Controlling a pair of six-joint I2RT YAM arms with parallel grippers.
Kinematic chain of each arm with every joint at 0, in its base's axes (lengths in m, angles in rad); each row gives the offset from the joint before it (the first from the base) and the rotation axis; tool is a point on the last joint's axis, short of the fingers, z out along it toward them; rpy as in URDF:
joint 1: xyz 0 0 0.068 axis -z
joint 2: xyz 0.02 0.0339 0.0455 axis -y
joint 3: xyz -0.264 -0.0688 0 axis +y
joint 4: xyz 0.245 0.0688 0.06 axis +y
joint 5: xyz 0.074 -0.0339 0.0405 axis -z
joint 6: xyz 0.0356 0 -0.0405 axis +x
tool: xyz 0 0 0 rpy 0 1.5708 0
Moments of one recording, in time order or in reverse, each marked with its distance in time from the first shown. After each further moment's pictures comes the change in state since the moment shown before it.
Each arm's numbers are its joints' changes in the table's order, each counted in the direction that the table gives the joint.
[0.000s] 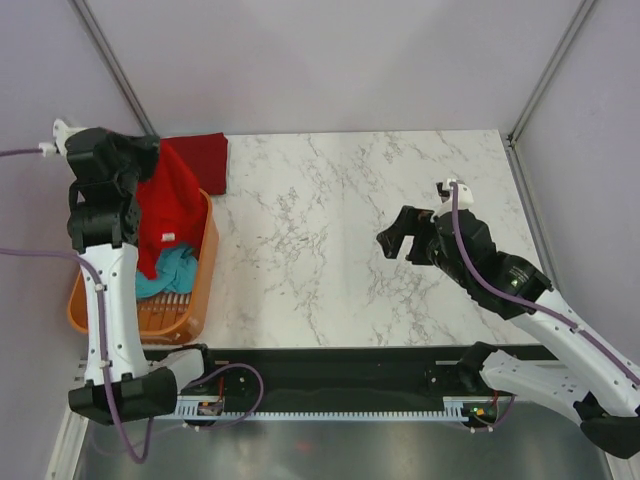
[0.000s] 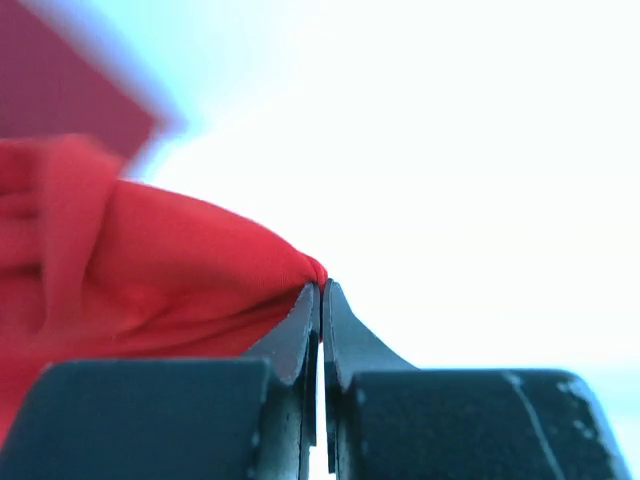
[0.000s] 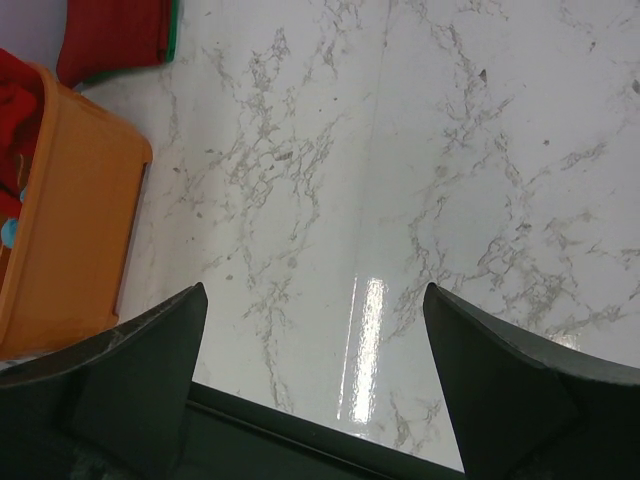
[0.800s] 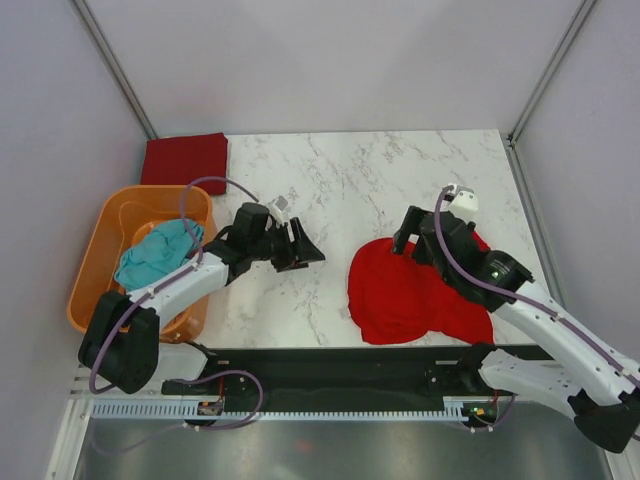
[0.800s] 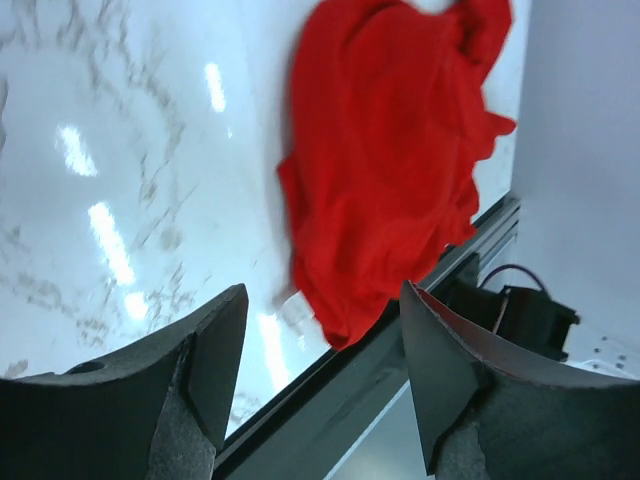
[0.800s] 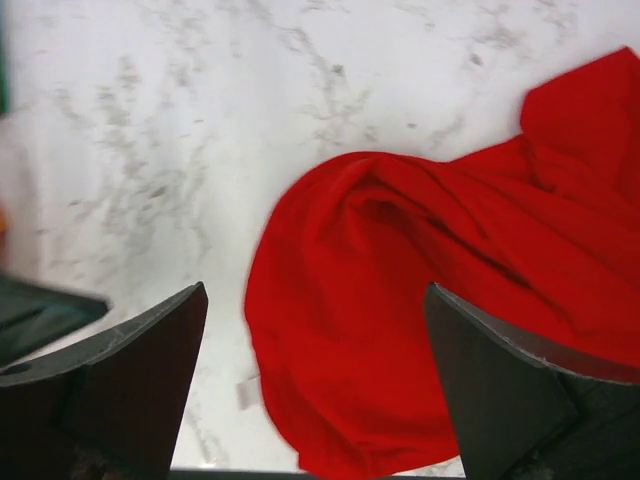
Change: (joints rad) left arm 0.681 -0.171 0.677 -0.492 0.523 0.175; right arm 0.006 -0.034 0.042 0.059 0.209 0.073
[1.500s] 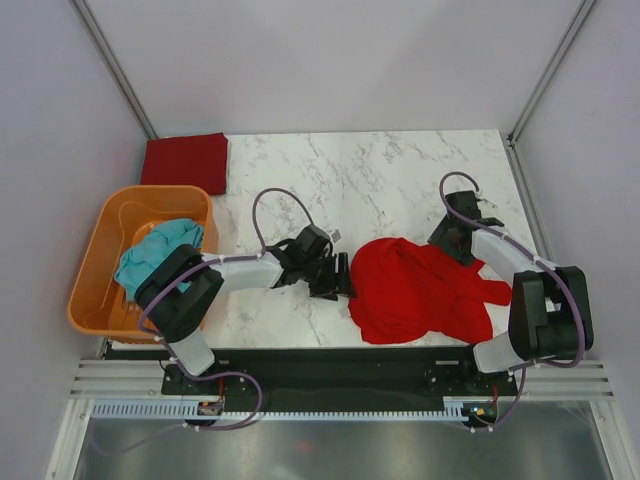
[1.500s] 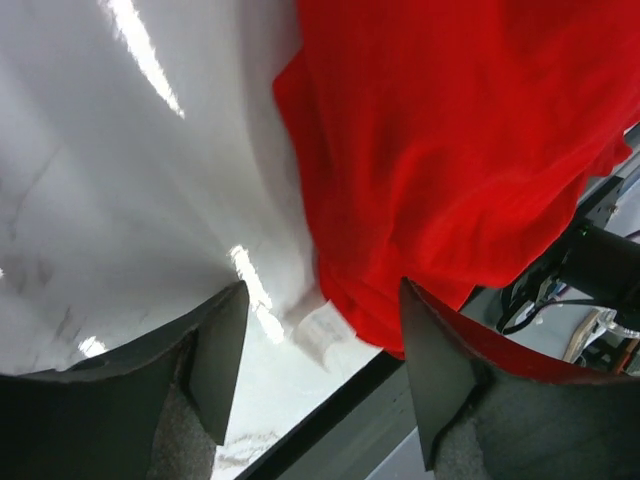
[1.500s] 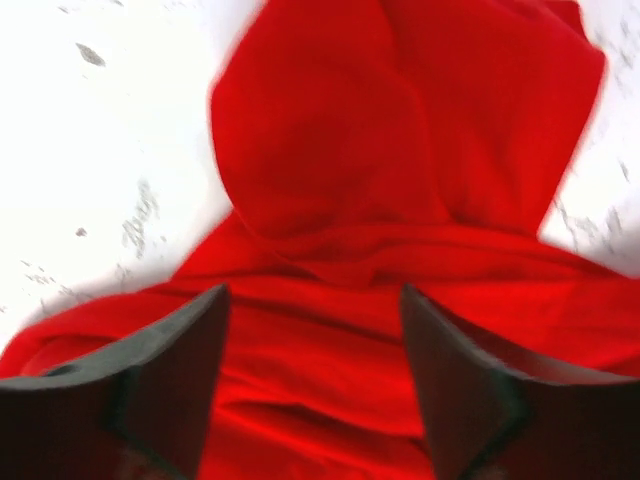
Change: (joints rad) left arm 0.301 -0.358 -0.042 -0.011 -0.094 0.017; right arm 0.641 -0.545 0.165 -0.225 -0.213 -0.007
